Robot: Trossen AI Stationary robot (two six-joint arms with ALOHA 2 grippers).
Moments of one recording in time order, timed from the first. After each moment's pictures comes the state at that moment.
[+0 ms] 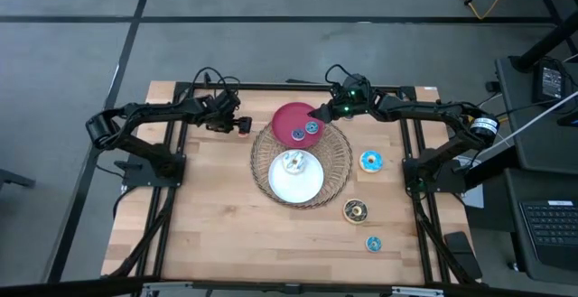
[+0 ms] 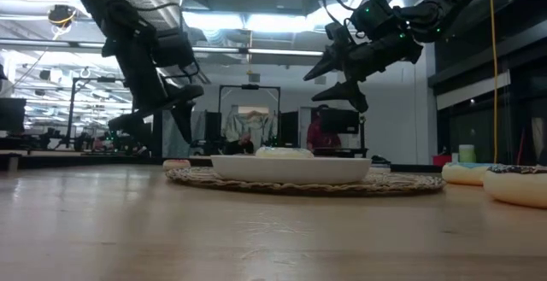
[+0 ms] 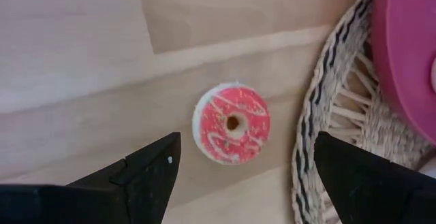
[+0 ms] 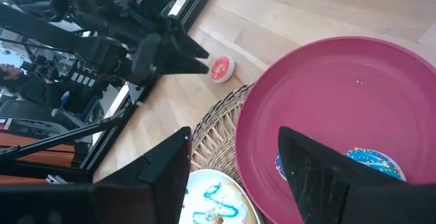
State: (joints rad) left arm 0.64 1.37 0.65 -0.35 0.09 -0.81; right arm -0.55 1.49 0.83 0.17 -0.42 0.67
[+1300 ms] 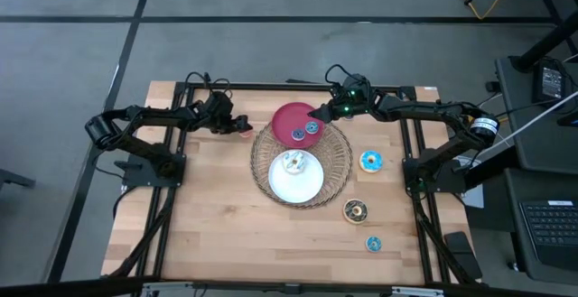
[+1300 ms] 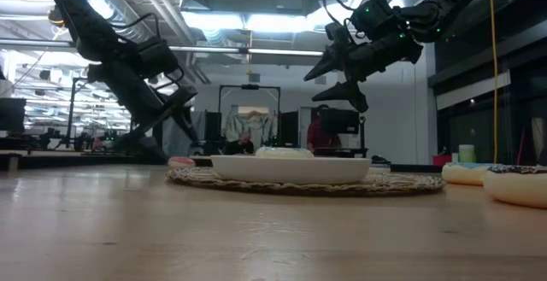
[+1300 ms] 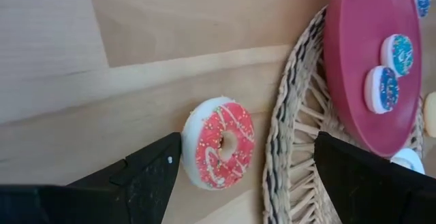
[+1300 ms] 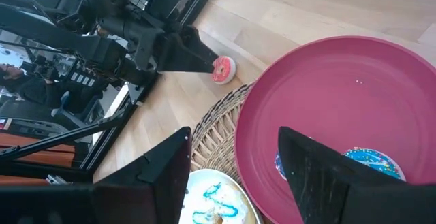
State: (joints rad) left arm 0.73 1.37 0.44 0.07 0.27 -0.85; right arm -0.55 1.49 0.83 0.17 -0.42 0.67
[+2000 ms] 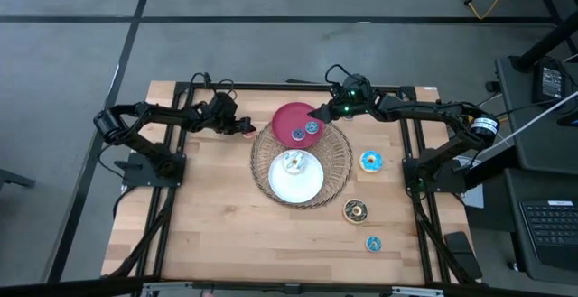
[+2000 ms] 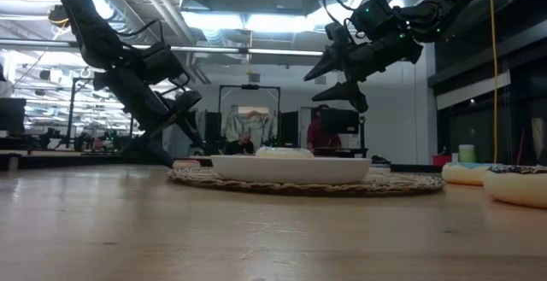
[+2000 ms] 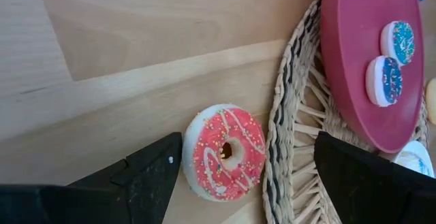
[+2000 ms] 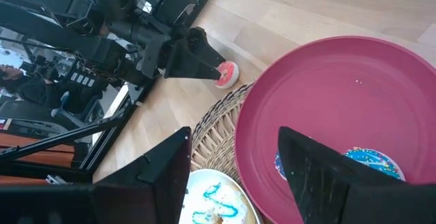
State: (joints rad) left arm 0.71 1.46 0.45 0.17 0.29 -0.81; right arm -0.55 1.49 0.83 0.17 -0.42 0.67
